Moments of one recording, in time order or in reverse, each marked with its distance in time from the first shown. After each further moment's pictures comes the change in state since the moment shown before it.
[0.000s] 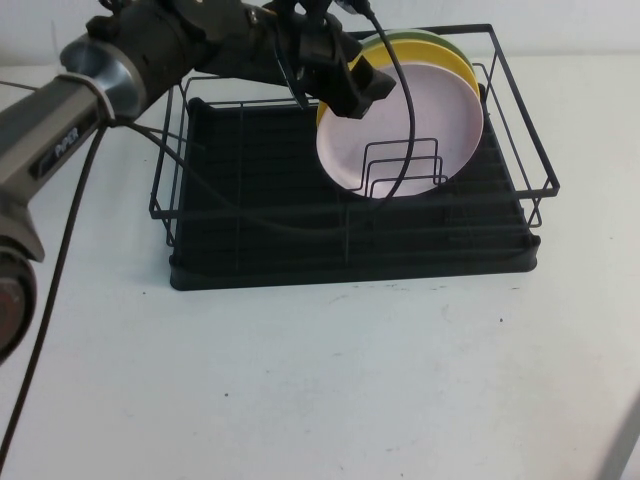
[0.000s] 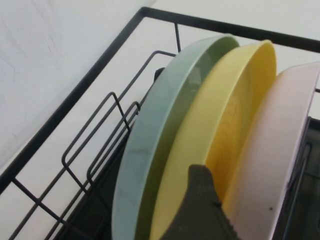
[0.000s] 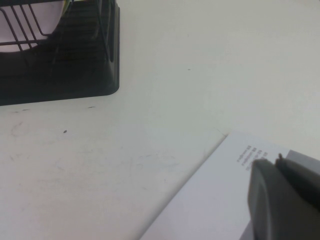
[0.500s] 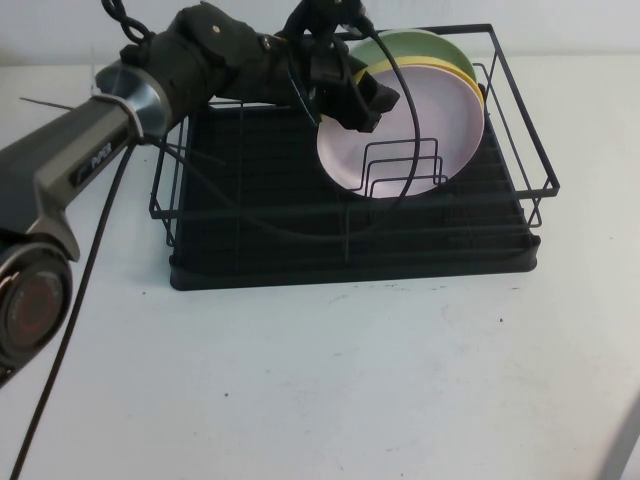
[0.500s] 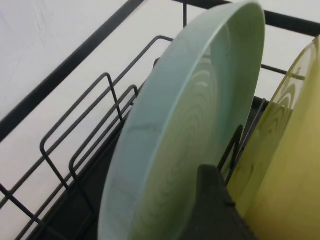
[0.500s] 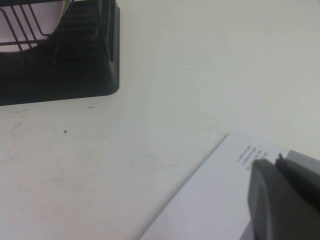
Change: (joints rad) right arm 0.000 0.000 0.000 0.000 0.000 0.000; left arm 0.000 0.095 -0.030 -0.104 -0.041 0.029
